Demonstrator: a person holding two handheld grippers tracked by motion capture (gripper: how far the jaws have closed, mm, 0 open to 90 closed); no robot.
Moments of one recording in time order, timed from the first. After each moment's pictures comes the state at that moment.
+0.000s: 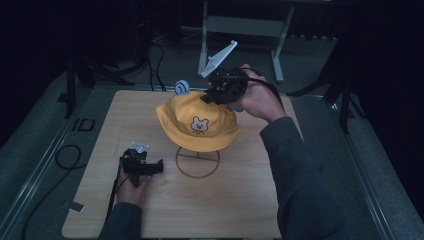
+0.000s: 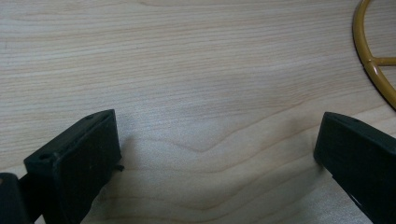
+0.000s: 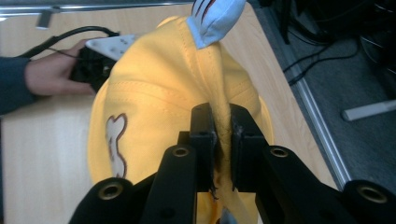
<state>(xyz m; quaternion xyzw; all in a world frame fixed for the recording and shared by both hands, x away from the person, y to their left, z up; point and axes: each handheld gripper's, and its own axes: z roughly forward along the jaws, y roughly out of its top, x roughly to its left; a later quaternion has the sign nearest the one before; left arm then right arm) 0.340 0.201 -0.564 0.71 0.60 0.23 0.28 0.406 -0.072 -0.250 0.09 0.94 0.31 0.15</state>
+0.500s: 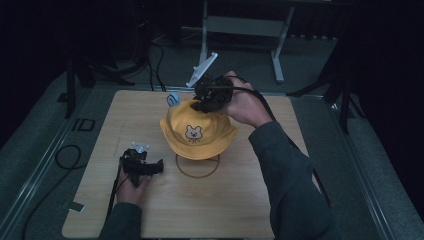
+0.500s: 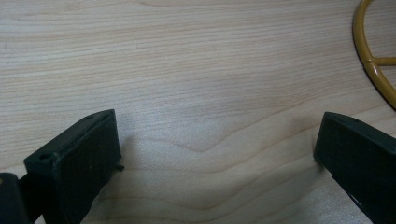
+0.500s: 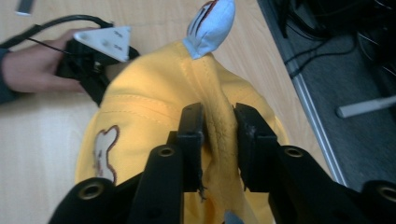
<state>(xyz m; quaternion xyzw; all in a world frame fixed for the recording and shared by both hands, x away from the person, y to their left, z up) 0.340 0.201 -0.564 0.71 0.60 0.23 0.28 0.403 -0.043 -0.273 0.09 0.94 0.28 0.17</state>
